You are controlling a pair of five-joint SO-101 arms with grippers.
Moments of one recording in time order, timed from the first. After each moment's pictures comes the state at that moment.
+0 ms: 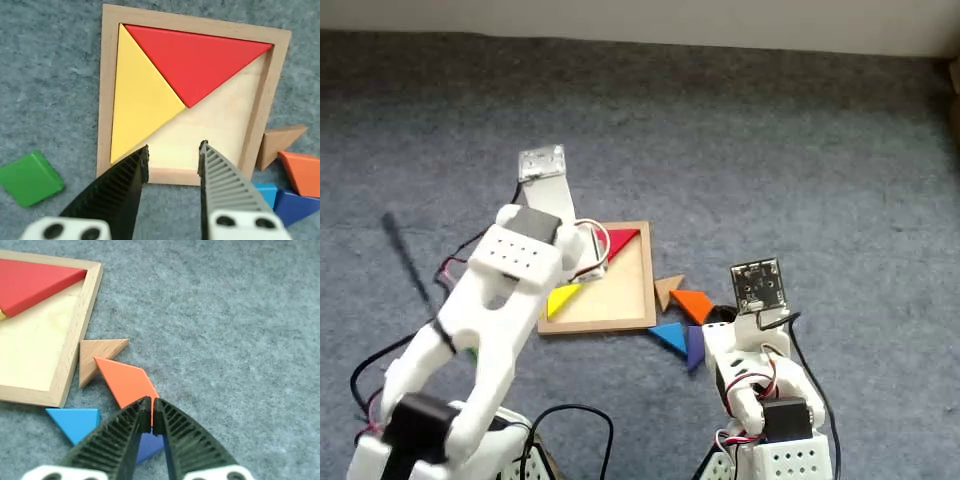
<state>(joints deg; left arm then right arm) 13.2 -16.6 33.6 68.8 37.6 -11.6 -104.1 96.1 58.9 7.4</state>
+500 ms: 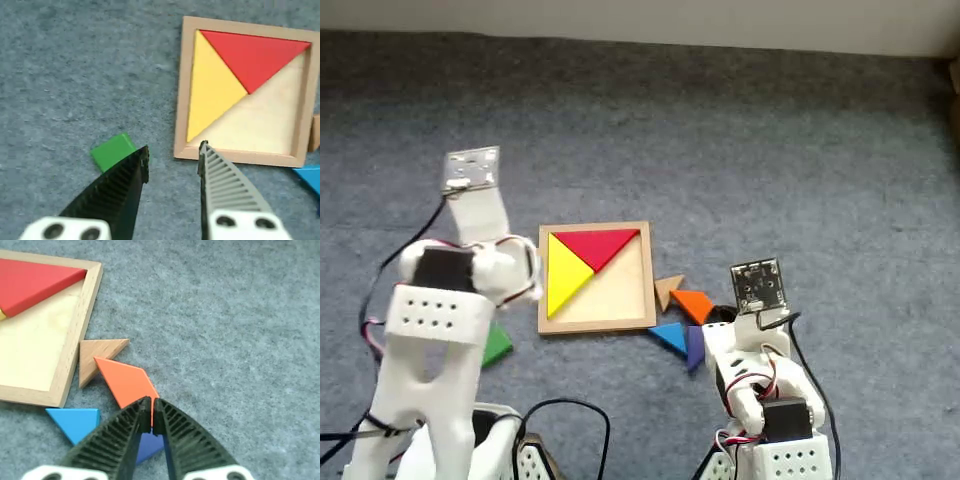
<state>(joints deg) -2.2 -40.5 40.3 80.7 20.9 -11.6 -104.1 96.1 58.9 7.4</state>
